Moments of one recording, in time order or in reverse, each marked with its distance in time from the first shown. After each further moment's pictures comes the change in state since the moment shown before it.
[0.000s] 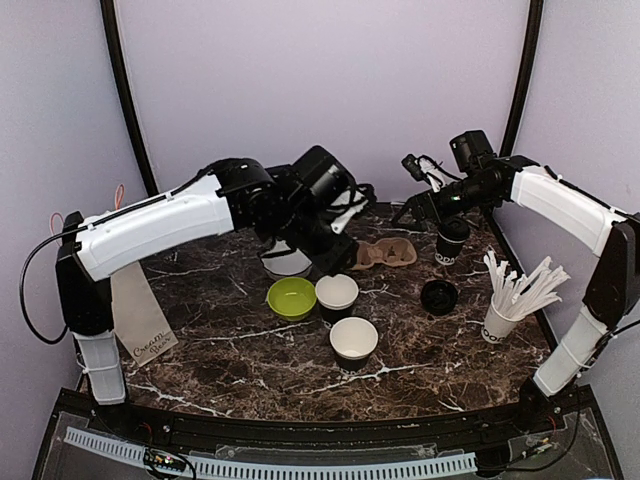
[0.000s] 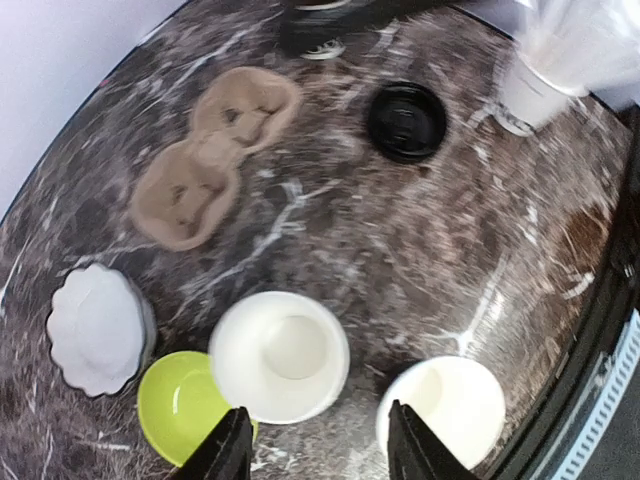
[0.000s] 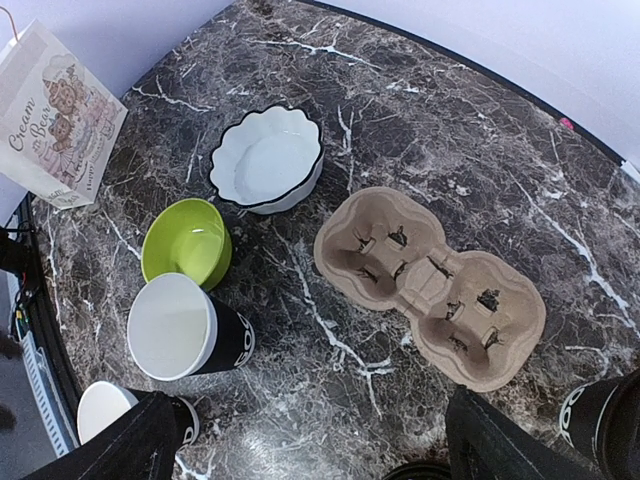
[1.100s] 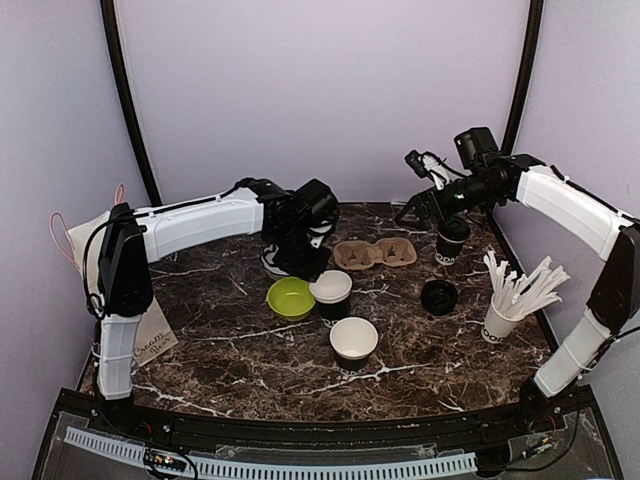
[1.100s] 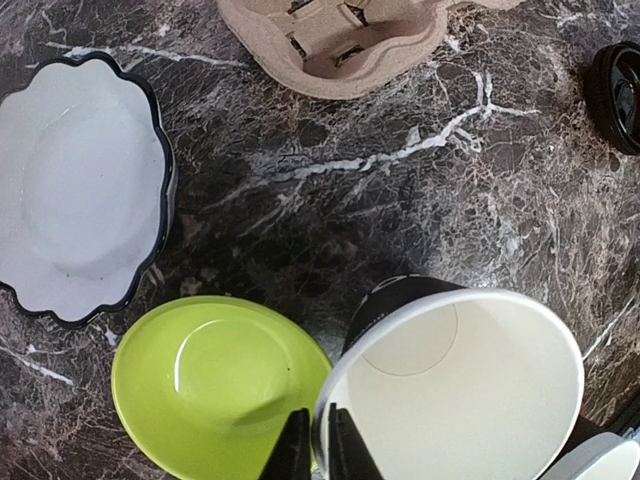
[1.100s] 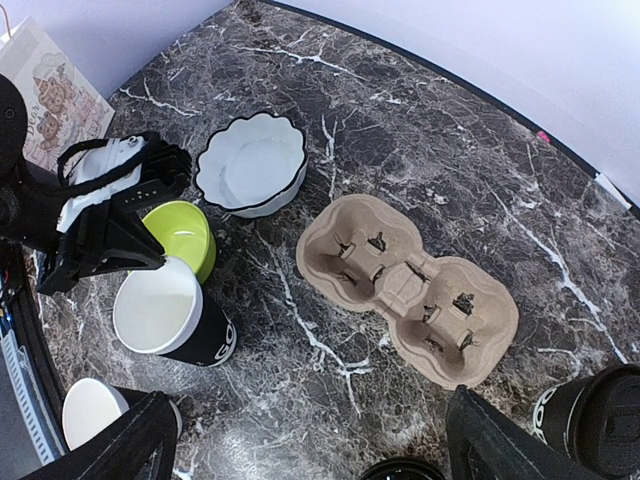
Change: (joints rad) left arm 0.269 0.199 -0.030 -0.069 0.103 -0.290; right arm 0.000 -0.034 -0.004 0.001 0.045 -0.030
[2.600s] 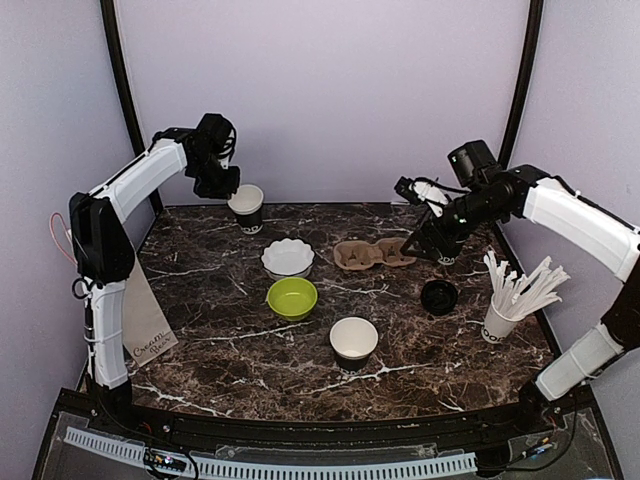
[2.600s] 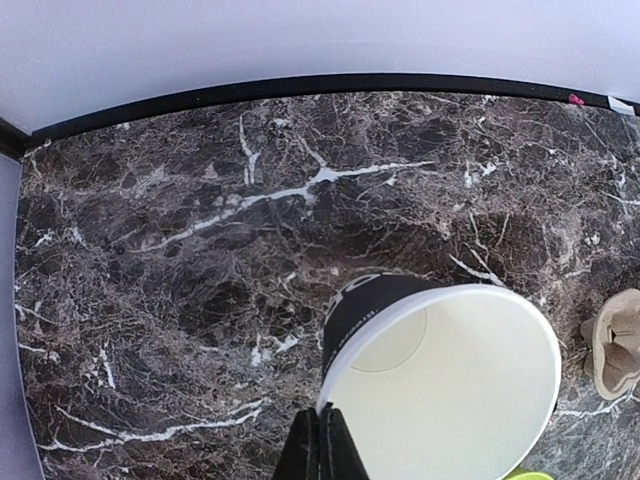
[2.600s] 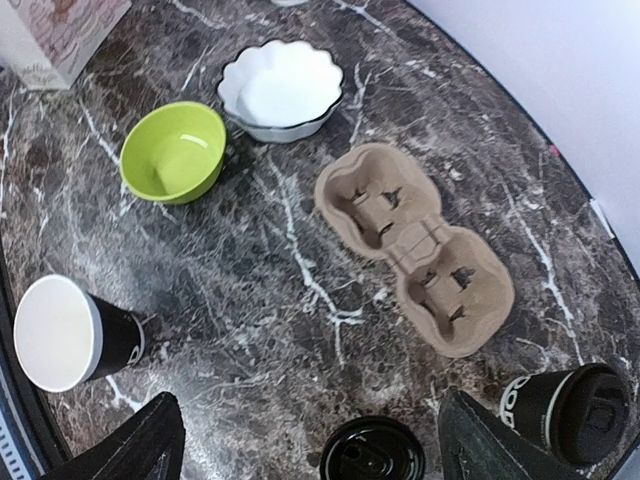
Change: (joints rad) left arm 0.513 0.020 0.275 -0.026 -0.083 0.105; right arm 0.096 -0.111 -0.097 -0.077 0.135 -0.233
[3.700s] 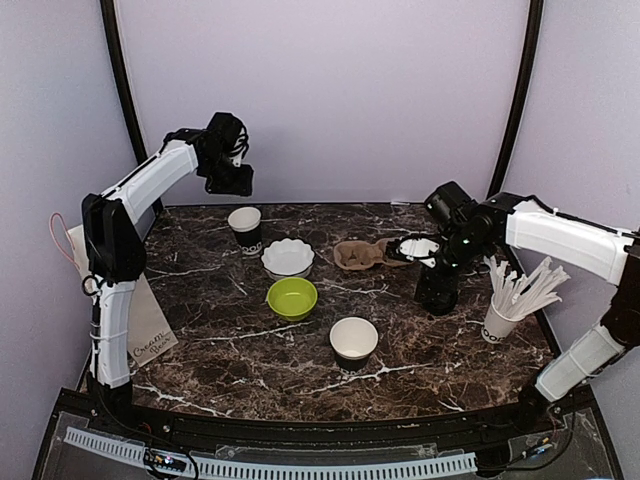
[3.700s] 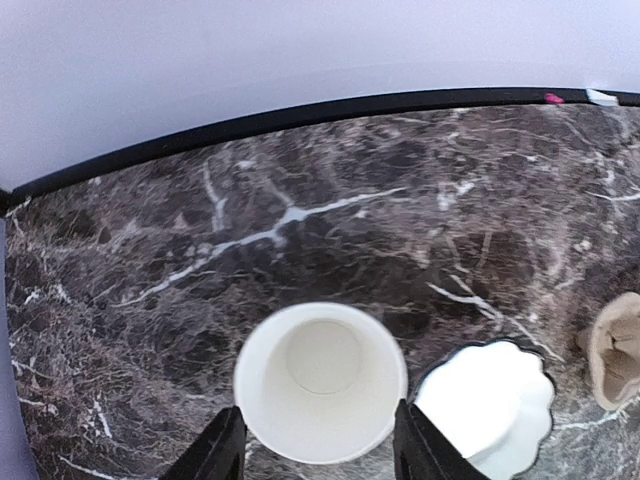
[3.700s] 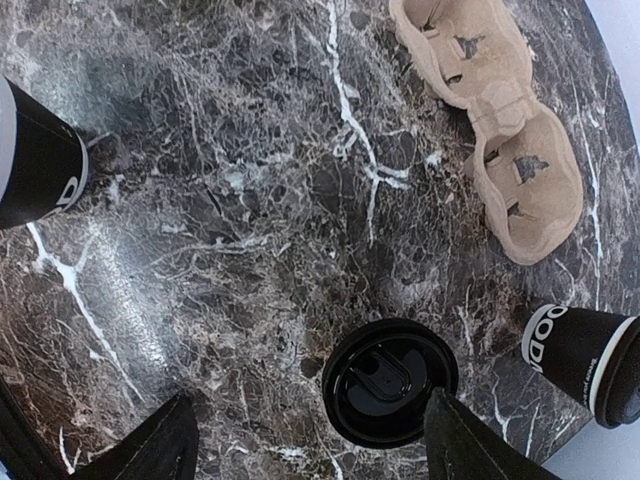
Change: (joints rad) left arm -0.016 0.097 0.113 0.033 0.019 0.083; right arm 0.147 0.005 -0.187 -0.092 0.304 -0.178
